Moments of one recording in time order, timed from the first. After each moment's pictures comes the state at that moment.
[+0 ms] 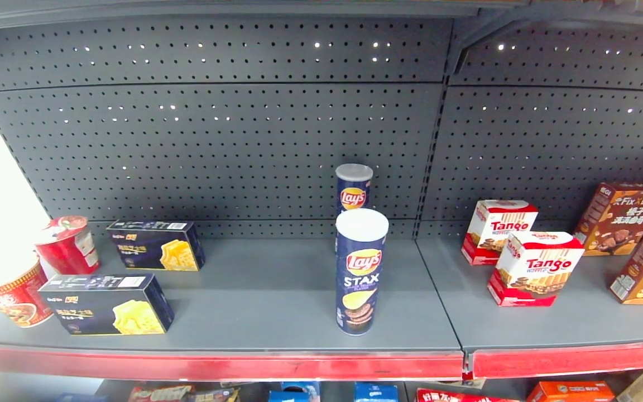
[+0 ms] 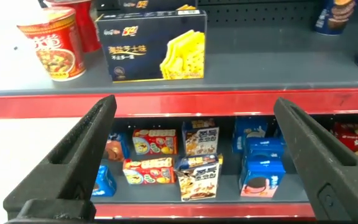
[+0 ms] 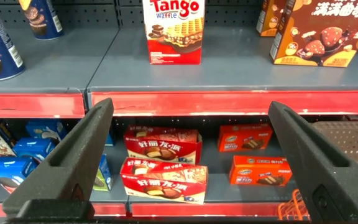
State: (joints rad) left arm 0.00 0.01 0.00 0.00 0.02 0.01; right arm 0.00 0.00 0.00 0.00 -0.01 0.00
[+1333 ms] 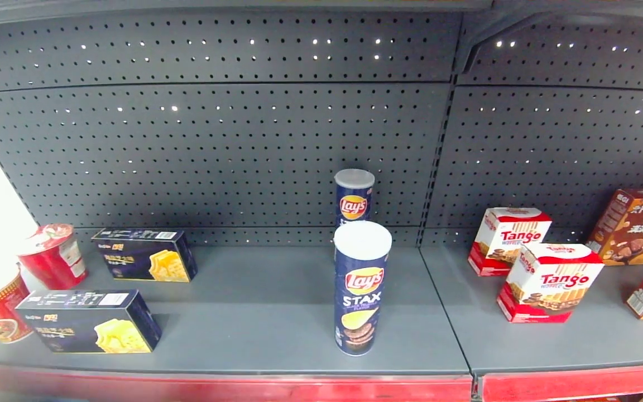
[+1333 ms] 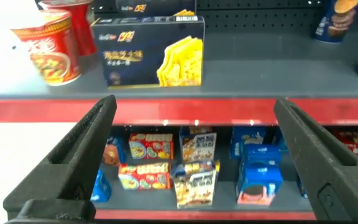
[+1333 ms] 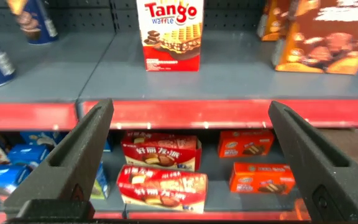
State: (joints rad) left arm 0.00 0.01 0.00 0.00 0.03 -0.01; right arm 0.00 0.00 0.00 0.00 -0.01 0.00
